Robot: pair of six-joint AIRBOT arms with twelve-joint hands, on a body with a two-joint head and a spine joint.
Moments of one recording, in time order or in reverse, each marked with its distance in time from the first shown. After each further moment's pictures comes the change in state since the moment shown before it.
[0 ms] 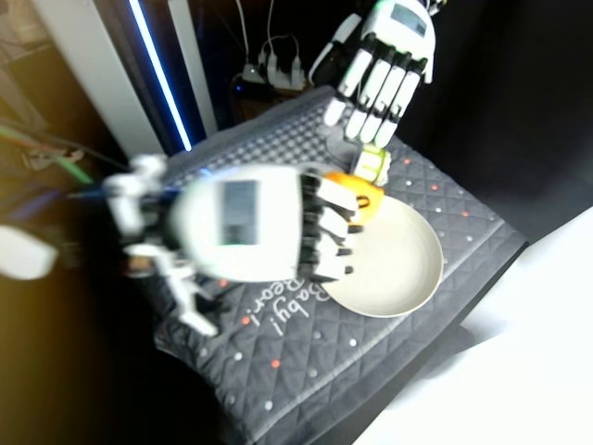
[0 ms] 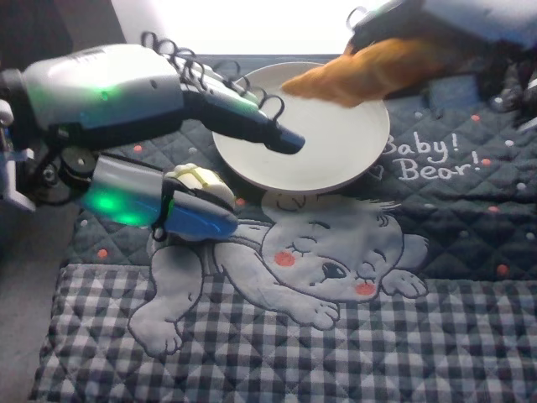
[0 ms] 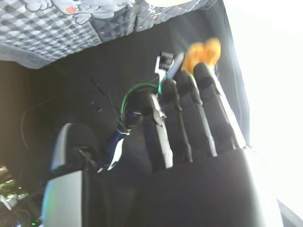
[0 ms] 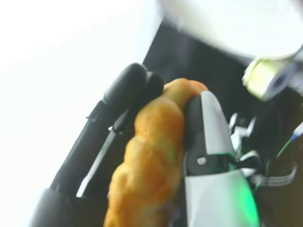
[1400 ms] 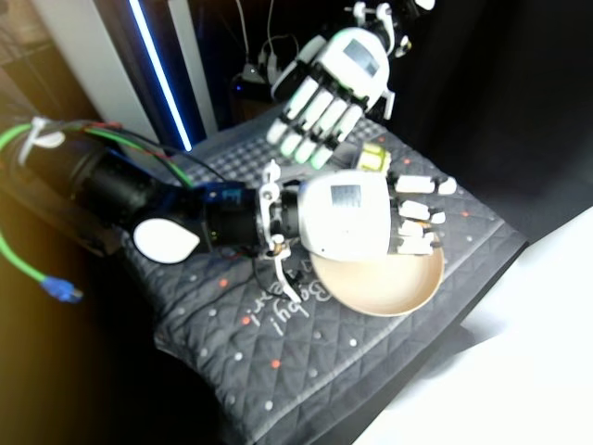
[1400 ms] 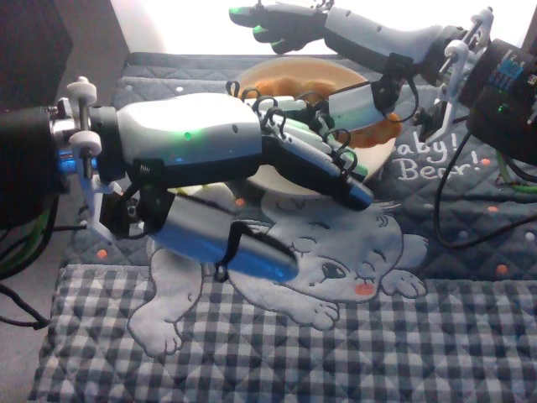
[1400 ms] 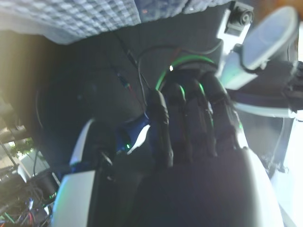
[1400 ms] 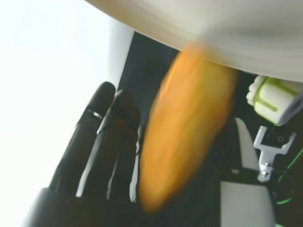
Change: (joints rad) left arm 0.023 -0.174 0.086 0.075 -0.090 -0.141; right arm 0.033 -0.227 0.166 0.001 -0.024 0.064
